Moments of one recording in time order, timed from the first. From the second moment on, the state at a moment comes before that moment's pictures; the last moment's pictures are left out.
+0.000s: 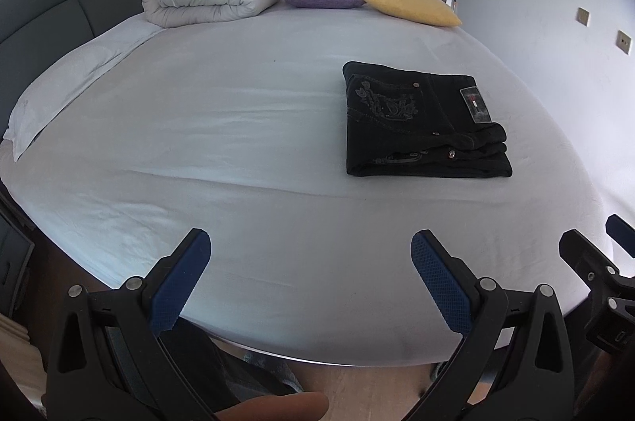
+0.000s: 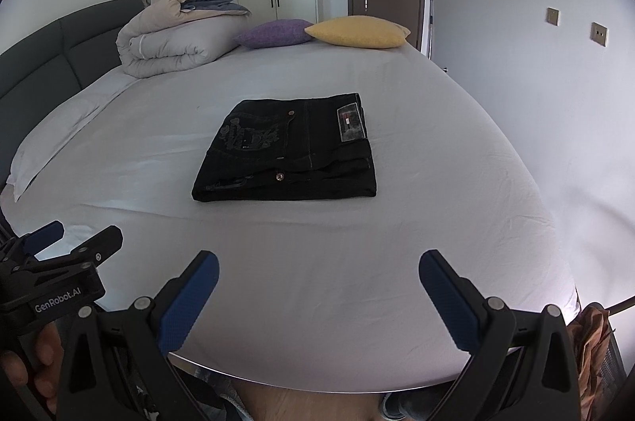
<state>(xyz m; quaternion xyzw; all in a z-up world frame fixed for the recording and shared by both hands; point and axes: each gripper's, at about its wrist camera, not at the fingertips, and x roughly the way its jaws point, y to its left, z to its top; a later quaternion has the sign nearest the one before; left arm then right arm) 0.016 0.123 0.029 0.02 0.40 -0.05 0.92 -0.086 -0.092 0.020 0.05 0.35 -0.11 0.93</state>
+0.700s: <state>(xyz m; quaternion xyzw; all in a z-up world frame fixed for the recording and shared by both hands) 0.018 0.117 0.022 0.03 0.41 -0.05 0.91 -0.086 -0.098 0.012 0.07 0.36 -0.11 0.92</state>
